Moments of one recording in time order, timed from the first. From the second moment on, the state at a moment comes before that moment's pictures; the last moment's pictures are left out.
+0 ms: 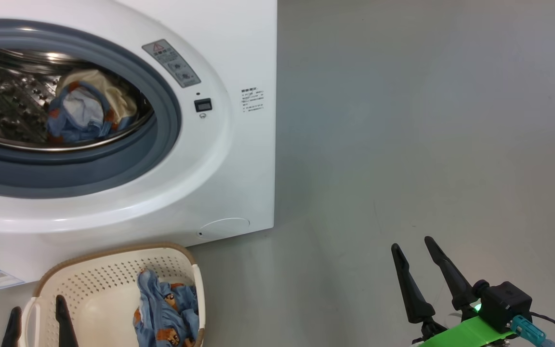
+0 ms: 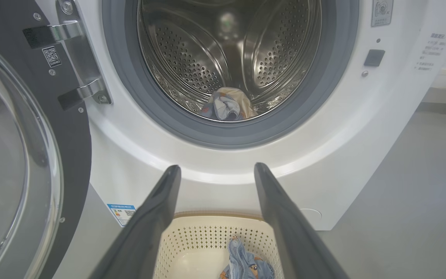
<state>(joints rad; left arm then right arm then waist) 0.21 0.16 0.04 -0.06 -0.31 0.20 -0.25 0.00 -0.05 0.12 0.08 0.27 0.13 -0.26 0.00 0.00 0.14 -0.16</state>
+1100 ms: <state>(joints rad) 0.21 0.10 0.08 -0.04 -0.25 0.14 -0.25 0.00 -0.05 0.12 0.09 0.27 0.13 -0.26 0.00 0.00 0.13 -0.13</state>
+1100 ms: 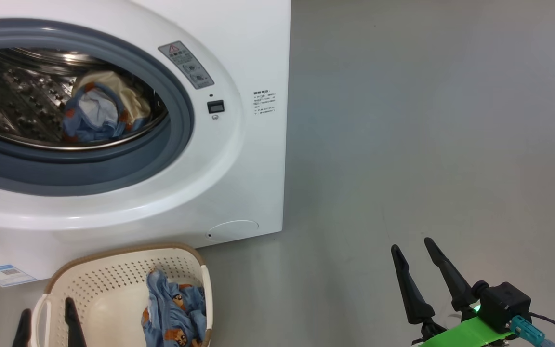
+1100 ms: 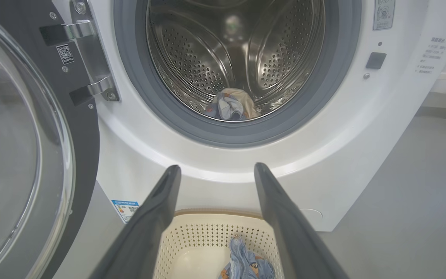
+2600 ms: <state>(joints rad) 0.20 0.05 0.10 -0.02 -0.23 0.11 -0.25 0.00 -0.05 0.12 0.09 0.25 0.13 -0.26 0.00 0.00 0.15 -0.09</state>
